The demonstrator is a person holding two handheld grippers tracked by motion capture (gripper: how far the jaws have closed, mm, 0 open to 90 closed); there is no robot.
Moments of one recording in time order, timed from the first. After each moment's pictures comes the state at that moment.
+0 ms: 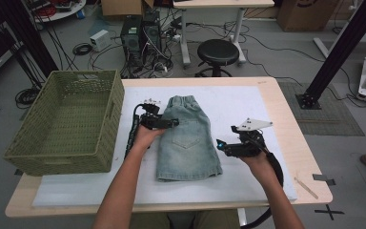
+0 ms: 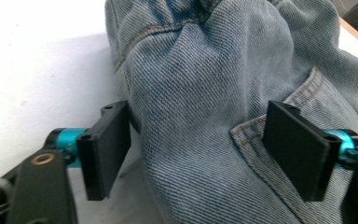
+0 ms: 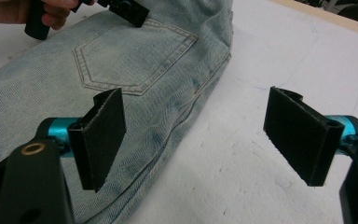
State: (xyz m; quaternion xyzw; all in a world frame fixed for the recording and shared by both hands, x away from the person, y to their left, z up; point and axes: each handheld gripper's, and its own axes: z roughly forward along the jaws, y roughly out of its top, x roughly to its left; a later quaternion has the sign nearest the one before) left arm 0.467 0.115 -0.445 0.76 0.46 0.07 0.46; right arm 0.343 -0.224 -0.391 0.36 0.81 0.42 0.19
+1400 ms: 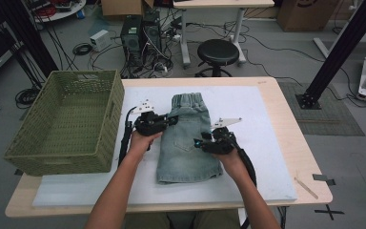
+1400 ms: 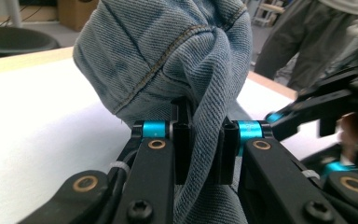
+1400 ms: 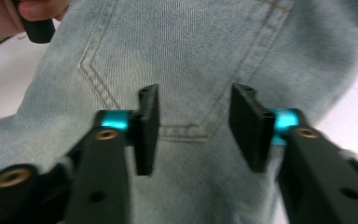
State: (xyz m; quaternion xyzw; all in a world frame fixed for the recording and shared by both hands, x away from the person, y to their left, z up) left arm 0.422 0.125 -0.417 0.73 0.29 0.08 0.62; right arm 0.370 -0.157 -0.420 0.37 0.82 0.43 0.10
